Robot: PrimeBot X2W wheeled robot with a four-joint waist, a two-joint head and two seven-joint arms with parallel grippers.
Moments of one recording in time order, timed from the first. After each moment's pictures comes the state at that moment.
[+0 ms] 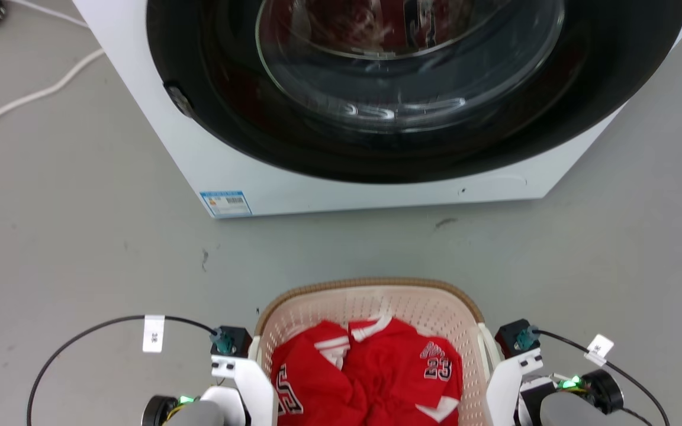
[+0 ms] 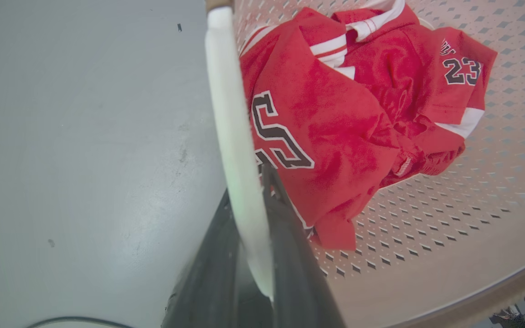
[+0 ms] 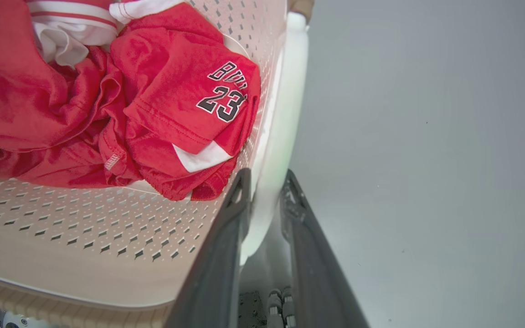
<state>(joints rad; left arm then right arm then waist) -0.54 0.10 -0.67 1.21 -0.66 -0.12 0.12 -0.55 -0.06 0.56 1.29 0.32 0.13 0.05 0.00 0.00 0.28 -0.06</state>
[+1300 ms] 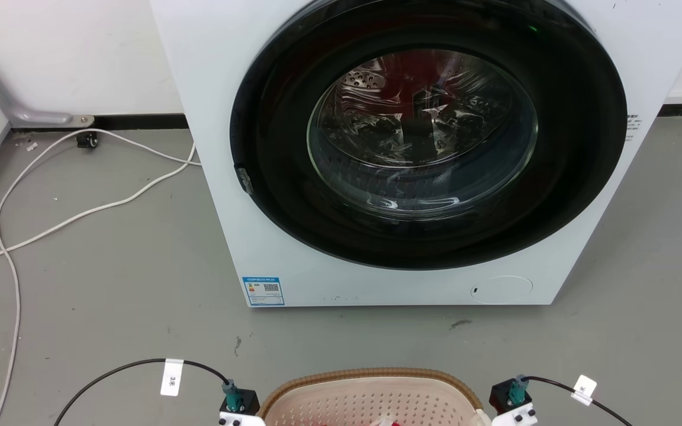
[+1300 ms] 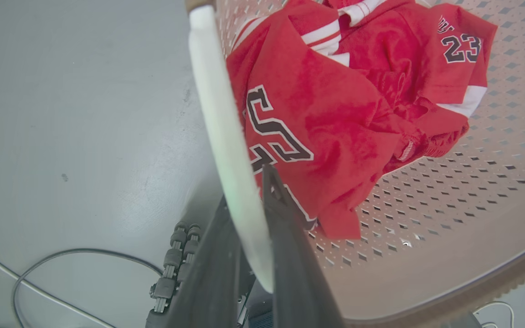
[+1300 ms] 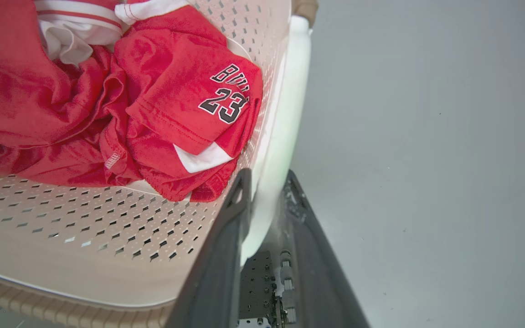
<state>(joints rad) -0.44 0.16 -0.98 1.16 -0.97 -0.12 0.38 -0.44 -0.14 0.97 1.18 0.74 0.13 0.27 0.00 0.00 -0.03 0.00</state>
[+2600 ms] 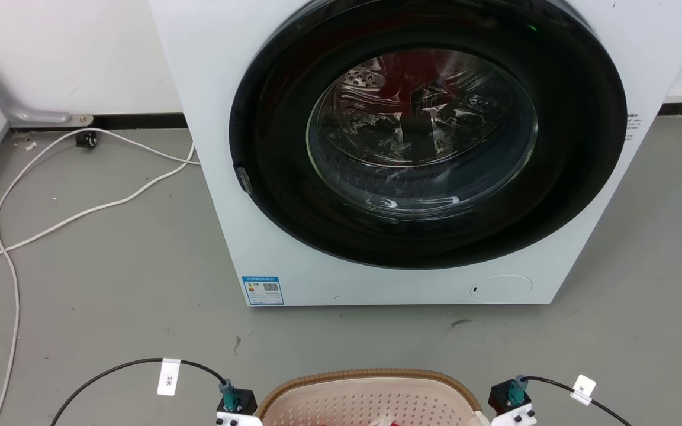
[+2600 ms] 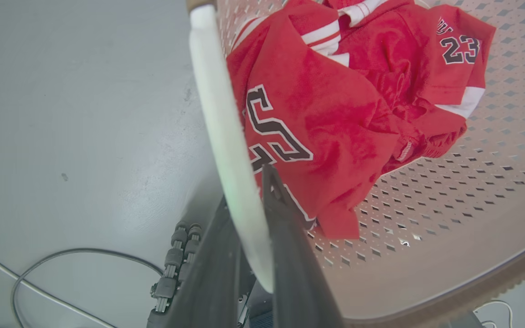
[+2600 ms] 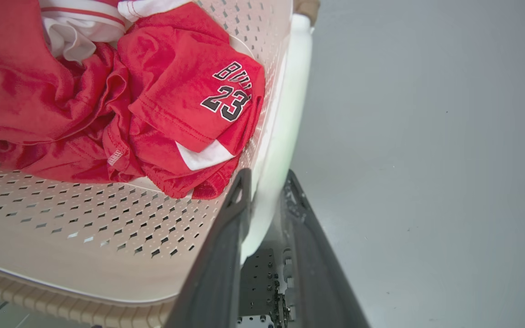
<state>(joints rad) -0.47 0.17 -1.12 1.17 -1.11 -0.12 0.35 -0.48 -0.15 1.18 1.21 0.94 0.13 0.25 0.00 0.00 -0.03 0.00</state>
